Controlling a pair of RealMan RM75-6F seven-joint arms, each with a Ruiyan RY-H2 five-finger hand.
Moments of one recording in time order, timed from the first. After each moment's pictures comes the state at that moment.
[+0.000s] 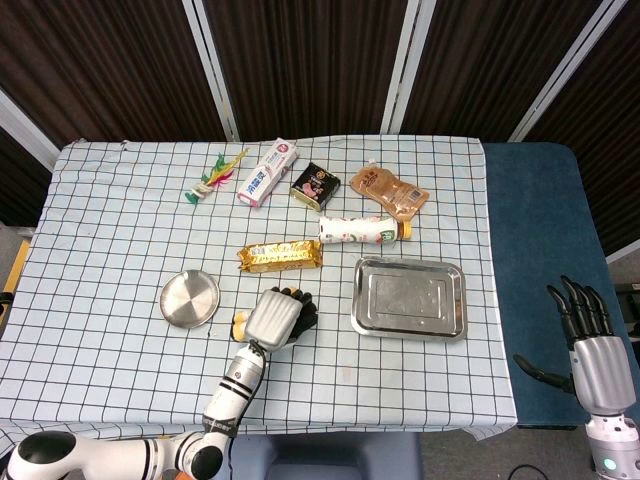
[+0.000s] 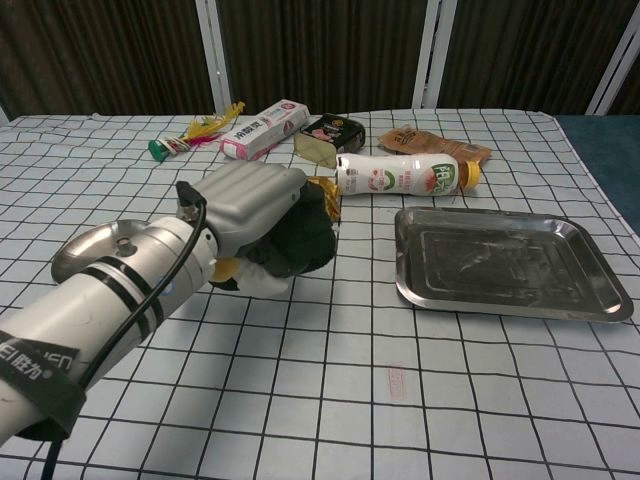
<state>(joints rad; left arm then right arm) -0.72 -1.93 -0.26 -1.48 1.16 1.15 0.82 0.04 -1.23 0.05 -1.51 -1.66 1.73 0.10</state>
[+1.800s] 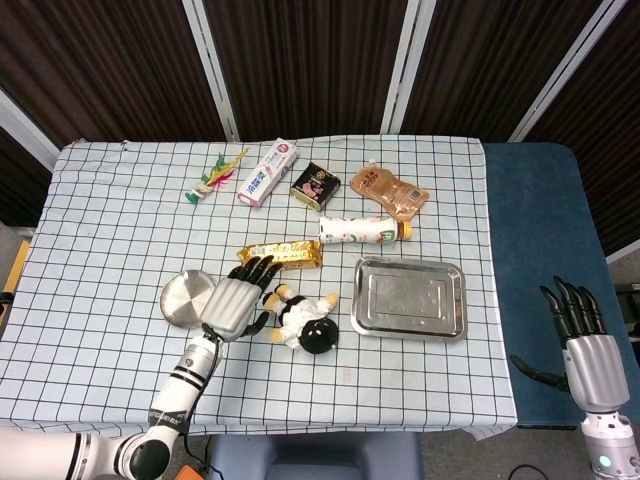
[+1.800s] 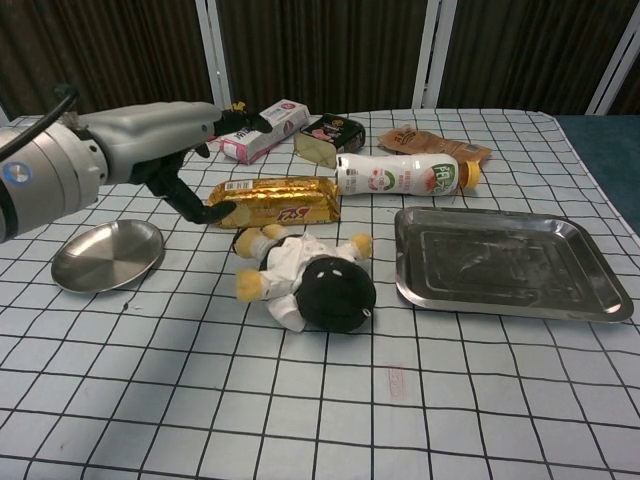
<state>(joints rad) -0.75 -1.52 -0.25 -1.92 0.87 1.17 0.82 0.04 -1.24 0.06 -1.51 -1.66 1.69 0.08</state>
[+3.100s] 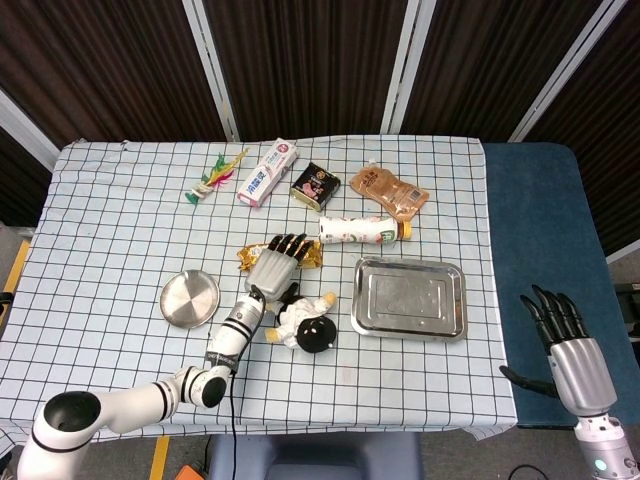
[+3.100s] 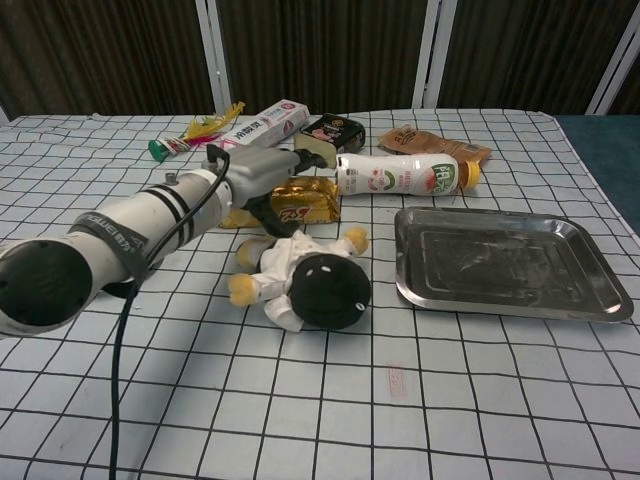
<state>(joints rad) -1.00 -1.90 -0.29 -1.04 1.00 0.84 0.49 0.05 -1.21 0.01 -1.51 -1.71 1.64 0.09</state>
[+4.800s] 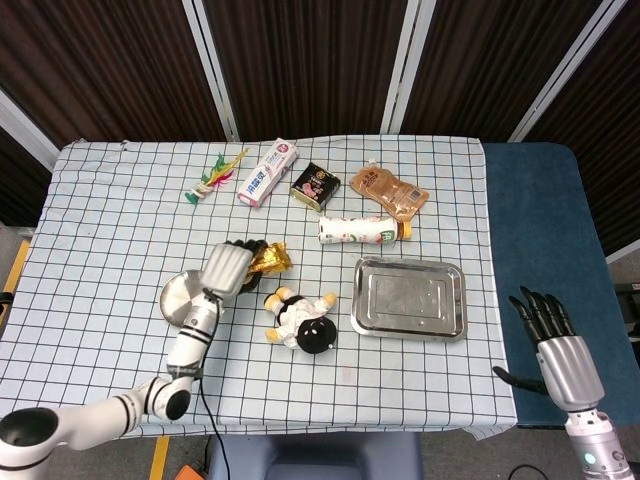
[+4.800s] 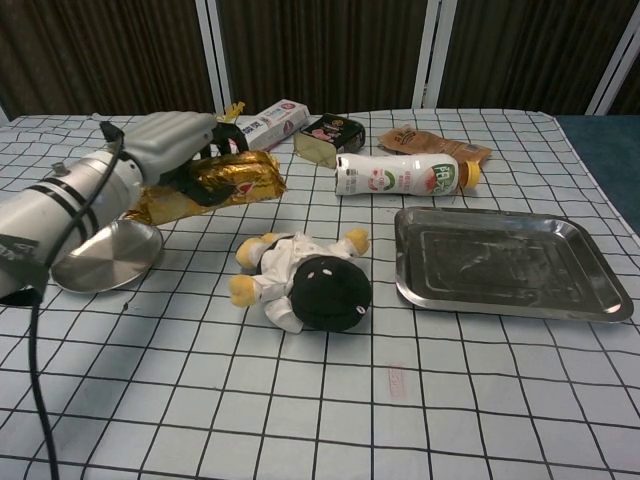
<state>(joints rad) -0.81 -1.76 -0.25 -1.18 1.16 1.08 0.39 0.08 -1.22 0.01 -1.52 -1.68 1.57 0.05</state>
